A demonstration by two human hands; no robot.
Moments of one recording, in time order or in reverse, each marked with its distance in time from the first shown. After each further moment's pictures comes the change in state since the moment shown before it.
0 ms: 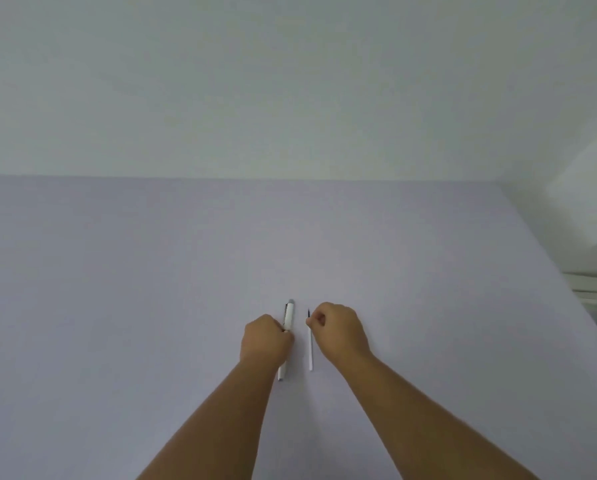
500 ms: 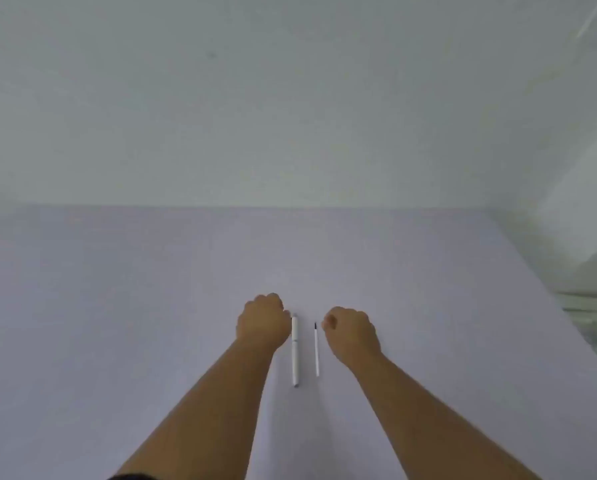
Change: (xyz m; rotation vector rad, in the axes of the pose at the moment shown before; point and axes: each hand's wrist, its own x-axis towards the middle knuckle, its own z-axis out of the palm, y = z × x) left_hand -0.023 0.023 -0.055 0.279 0.131 0.235; right_hand -0.026 -0.014 -0.029 -0.230 0.066 -0.084
